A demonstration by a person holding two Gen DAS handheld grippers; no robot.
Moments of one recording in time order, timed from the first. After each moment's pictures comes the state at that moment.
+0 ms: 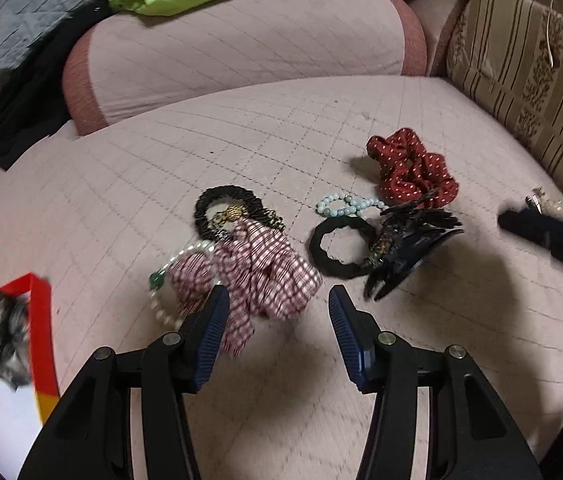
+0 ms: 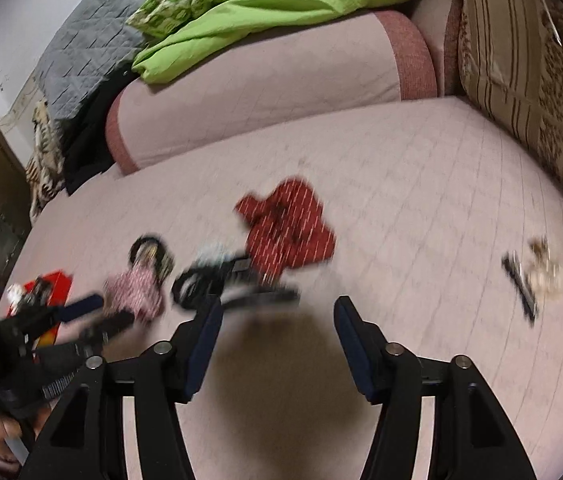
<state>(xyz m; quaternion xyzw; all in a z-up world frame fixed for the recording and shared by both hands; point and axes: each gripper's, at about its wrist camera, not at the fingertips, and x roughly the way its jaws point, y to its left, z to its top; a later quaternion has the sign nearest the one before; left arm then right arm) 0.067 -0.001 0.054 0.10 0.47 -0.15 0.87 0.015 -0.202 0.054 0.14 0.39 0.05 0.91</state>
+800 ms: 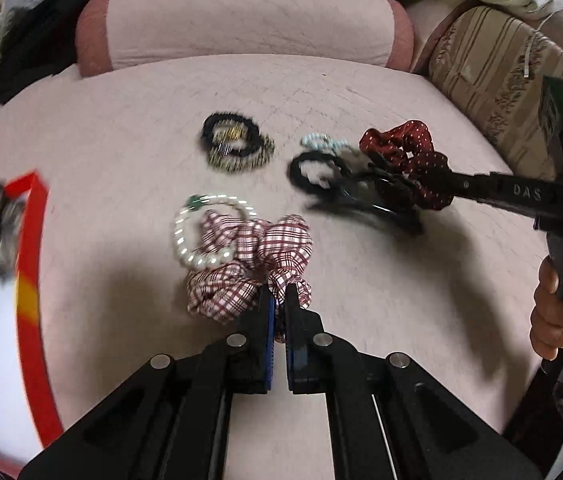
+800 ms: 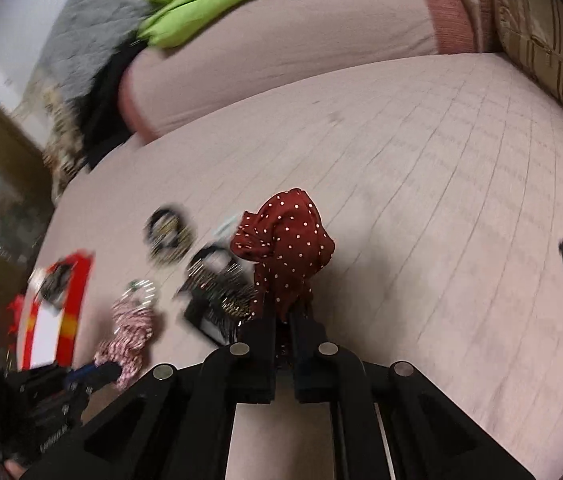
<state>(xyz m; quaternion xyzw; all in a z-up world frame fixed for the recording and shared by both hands) -0.012 0.053 0.057 0.02 0.50 -0.18 0.84 0.019 -0.184 0.035 0.17 0.46 0.14 0.86</state>
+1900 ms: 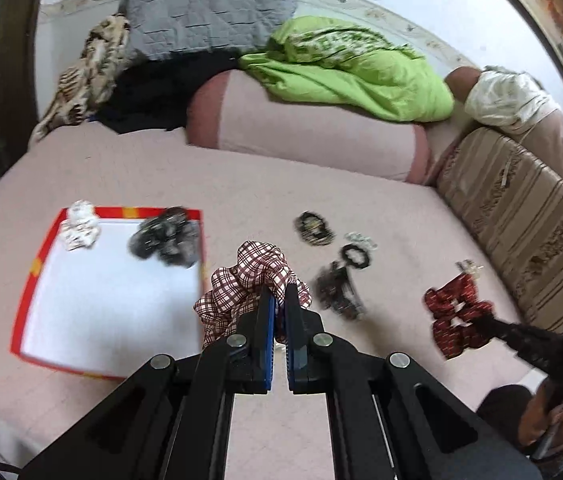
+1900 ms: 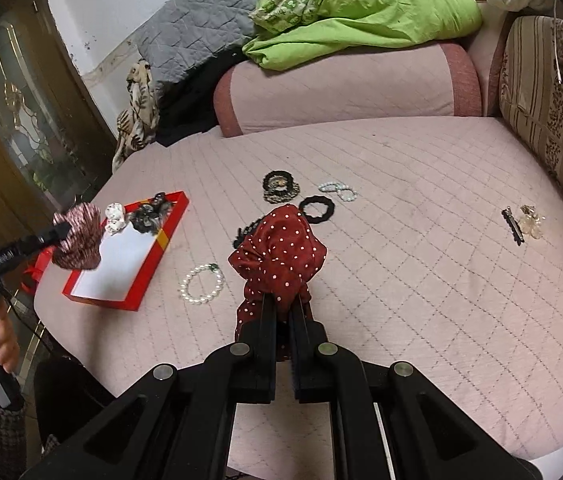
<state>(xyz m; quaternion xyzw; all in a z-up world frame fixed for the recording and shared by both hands) -0.134 0.178 0.189 -0.06 0.37 -0.10 0.92 -0.158 -0.137 0.112 0.10 0.38 0.17 0.90</state>
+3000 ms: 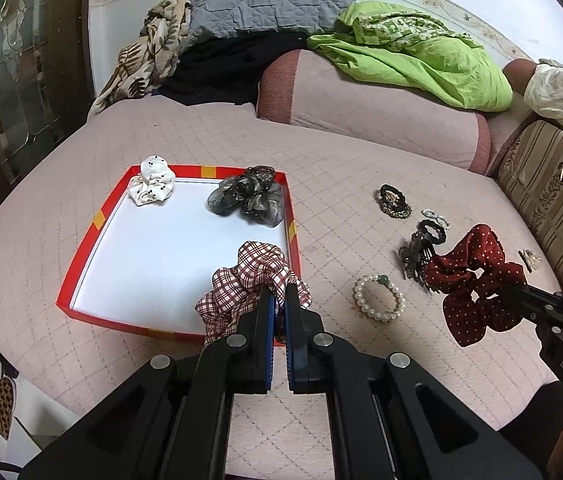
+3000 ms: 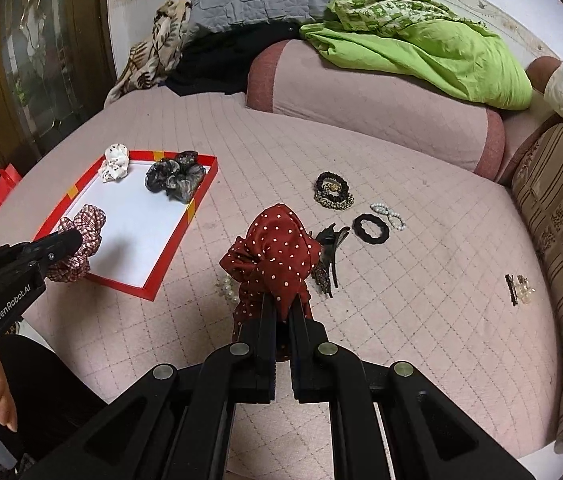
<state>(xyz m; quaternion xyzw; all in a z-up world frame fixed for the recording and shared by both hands) -0.153 0.225 0.152 -0.05 0.39 0.00 0.92 -0.154 0.029 0.131 -0.07 0.40 0.11 0.91</state>
